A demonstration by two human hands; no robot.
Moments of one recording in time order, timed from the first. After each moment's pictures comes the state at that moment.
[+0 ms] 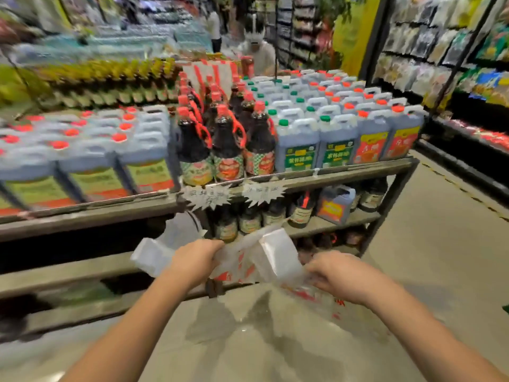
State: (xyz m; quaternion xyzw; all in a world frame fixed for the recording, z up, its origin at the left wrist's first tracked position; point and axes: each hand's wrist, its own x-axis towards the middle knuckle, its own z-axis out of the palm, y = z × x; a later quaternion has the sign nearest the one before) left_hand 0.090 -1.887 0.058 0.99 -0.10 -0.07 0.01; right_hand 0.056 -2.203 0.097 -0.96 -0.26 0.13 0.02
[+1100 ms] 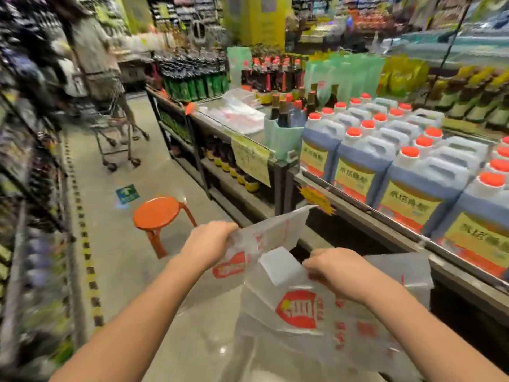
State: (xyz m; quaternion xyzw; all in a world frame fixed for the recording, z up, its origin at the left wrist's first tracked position) left_hand -0.229 -1.186 0.078 0.91 0.41 0.04 0.02; right_hand 0.017 -1.355 0.089 -0.64 -0.76 0.11 -0.03
